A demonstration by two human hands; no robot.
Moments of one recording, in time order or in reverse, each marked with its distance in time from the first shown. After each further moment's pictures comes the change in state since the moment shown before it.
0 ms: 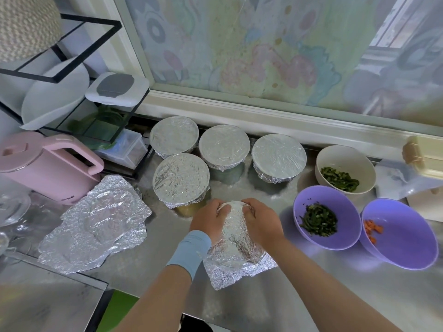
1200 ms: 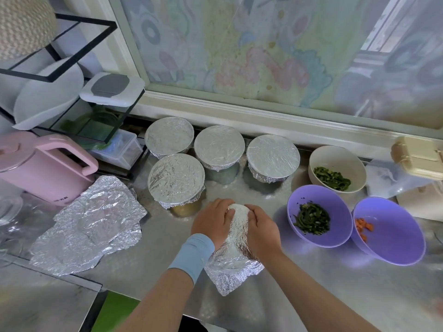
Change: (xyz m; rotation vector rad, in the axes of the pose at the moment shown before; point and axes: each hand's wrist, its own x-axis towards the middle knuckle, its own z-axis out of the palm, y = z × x) left_hand -0.008 0.010 0.012 0.296 0.042 0.320; right_hand -0.032 0.003 0.004 0.179 0.150 0.141
